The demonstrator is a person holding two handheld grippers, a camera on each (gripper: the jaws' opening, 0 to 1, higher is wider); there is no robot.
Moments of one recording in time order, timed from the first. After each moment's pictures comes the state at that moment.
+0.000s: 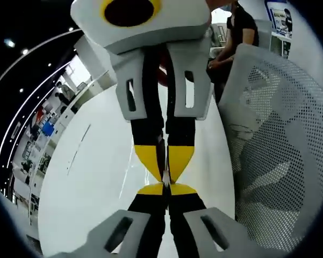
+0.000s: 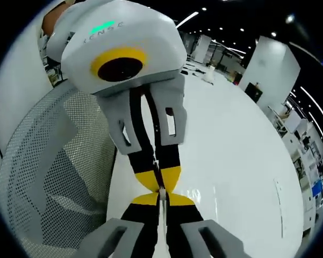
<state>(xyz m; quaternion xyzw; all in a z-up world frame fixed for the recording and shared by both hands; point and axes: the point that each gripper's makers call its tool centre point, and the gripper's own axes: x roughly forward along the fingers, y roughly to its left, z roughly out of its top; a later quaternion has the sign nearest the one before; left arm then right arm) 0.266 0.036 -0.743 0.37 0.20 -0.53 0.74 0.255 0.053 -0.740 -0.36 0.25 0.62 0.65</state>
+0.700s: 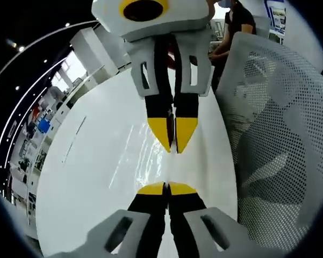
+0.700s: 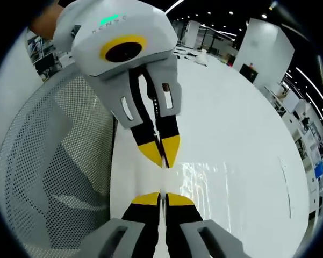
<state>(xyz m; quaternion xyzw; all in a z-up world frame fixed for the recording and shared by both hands) 0.270 0.051 -0.763 0.38 0.21 -0.53 0.73 0.255 0.032 -0.763 -0.37 0.30 0.59 0.65</state>
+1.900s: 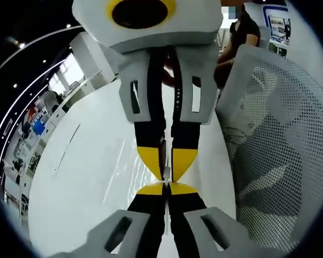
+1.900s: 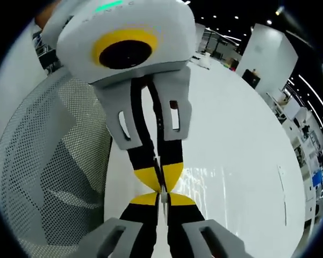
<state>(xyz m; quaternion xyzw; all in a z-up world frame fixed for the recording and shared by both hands) 0.268 0.018 -0.759 0.35 0.21 -0.56 0.72 0.258 0.033 -0.762 -0.40 0.28 0.60 0.64</state>
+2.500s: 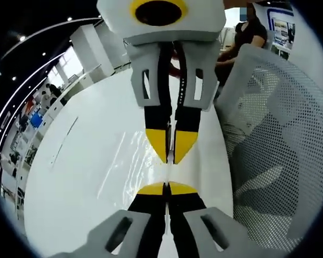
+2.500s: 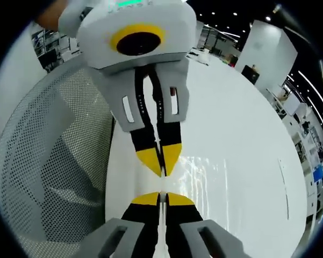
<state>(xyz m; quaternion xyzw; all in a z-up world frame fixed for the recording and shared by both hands) 0.271 0.031 -0.763 0.34 0.24 -0.55 0.73 0.261 0.013 -0.765 -0.39 0.29 0.59 0.65</state>
